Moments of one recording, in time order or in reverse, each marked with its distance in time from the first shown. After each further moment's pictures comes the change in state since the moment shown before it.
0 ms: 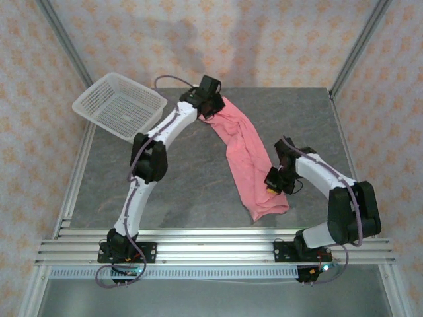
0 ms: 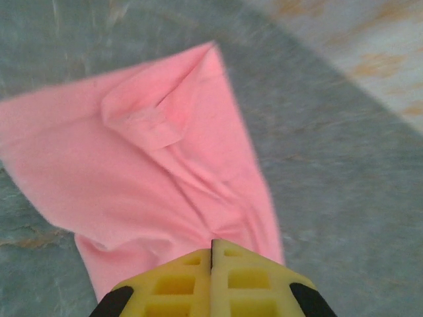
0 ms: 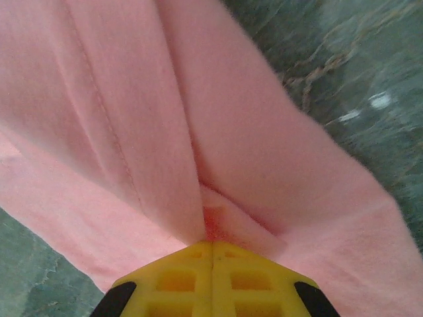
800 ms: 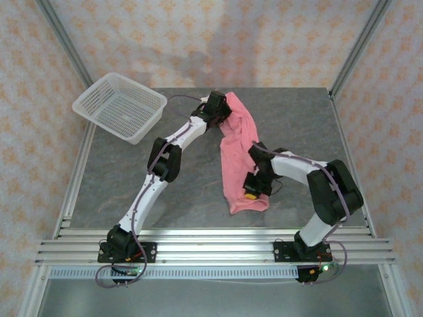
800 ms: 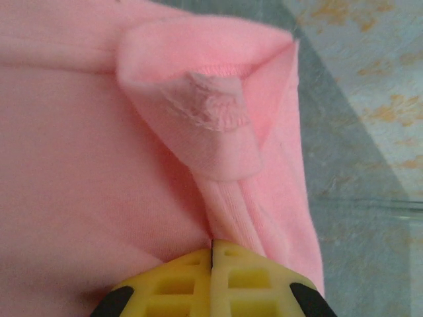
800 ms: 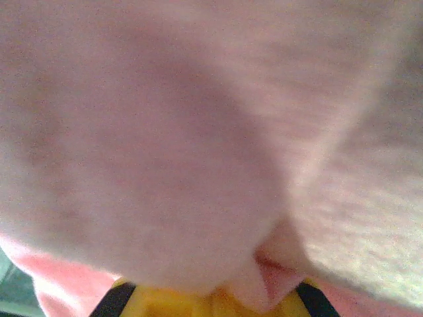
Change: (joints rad) left arm 0.010 0.390 0.260 0.348 0.032 -0.157; right arm 0.251 0.226 0.050 0.171 -0.143 0.050
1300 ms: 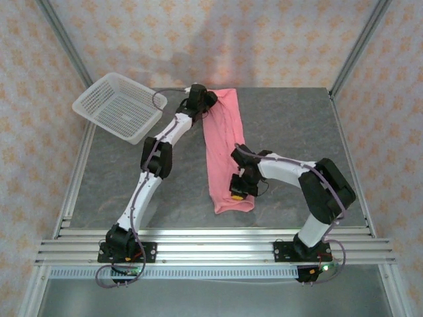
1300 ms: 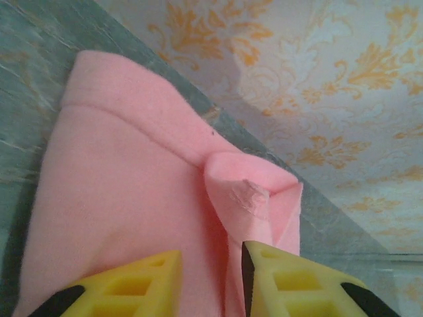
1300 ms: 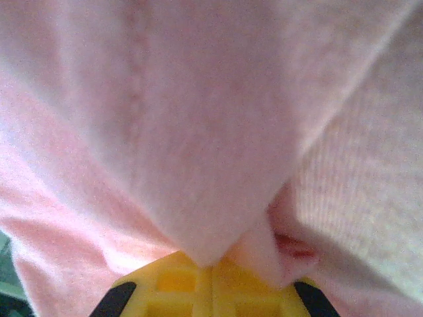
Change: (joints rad) left arm 0.131 0.038 0.053 0.122 0.062 0.127; right arm 0.136 0.029 0.082 0.019 0.034 0.058
